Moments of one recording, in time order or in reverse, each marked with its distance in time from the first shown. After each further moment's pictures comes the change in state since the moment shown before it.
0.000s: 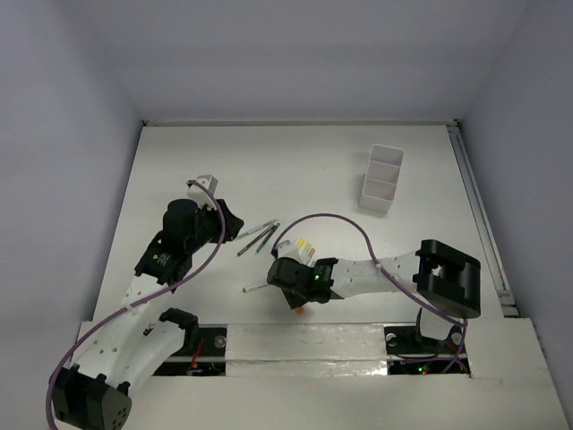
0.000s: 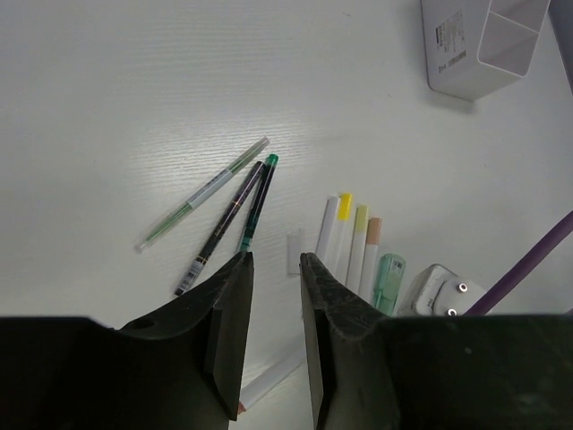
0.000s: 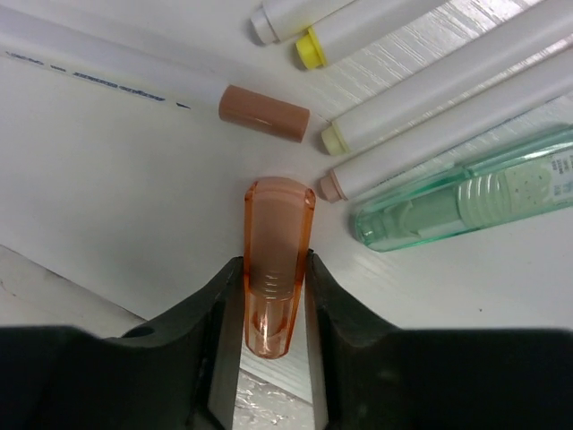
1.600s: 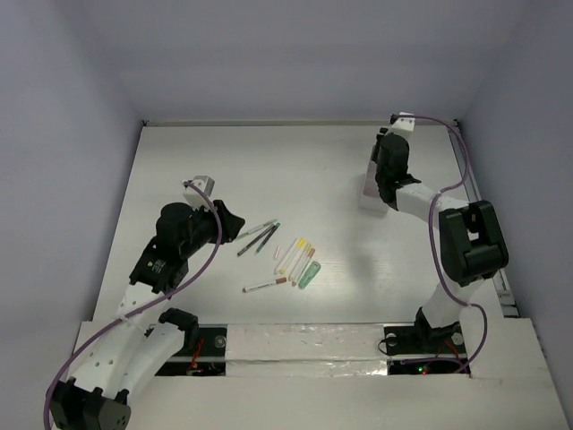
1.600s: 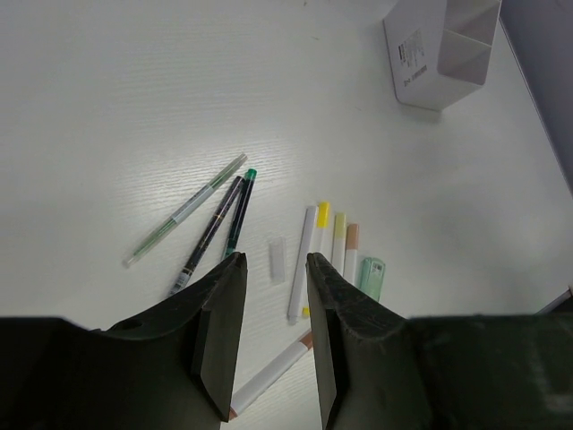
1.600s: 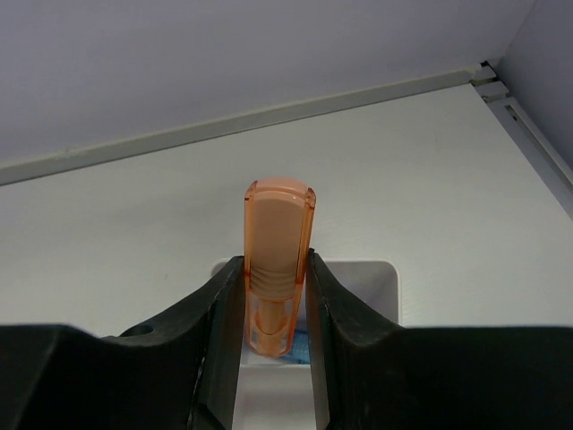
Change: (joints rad) left arm 0.000 -0.069 0.000 0.009 0.035 0.006; right arm -1.023 0.025 0.076 0.917 0.251 -0.581
